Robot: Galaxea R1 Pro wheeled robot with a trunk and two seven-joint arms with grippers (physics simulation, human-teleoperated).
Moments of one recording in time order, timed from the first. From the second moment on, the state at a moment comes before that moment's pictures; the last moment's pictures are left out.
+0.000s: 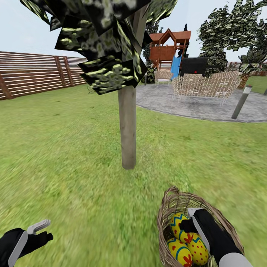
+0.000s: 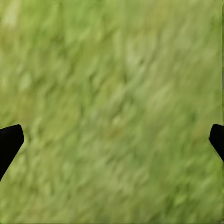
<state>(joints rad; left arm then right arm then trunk) -0.35 0.30 0.29 -0.85 0.27 0.84 0.00 -0.48 -0.10 0.03 -0.85 0.00 0.88 0.02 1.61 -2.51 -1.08</state>
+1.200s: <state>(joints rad) -0.35 0.30 0.29 -0.85 0.27 0.84 0.00 -0.48 -0.10 0.03 -0.84 0.00 0.88 0.02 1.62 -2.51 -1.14</state>
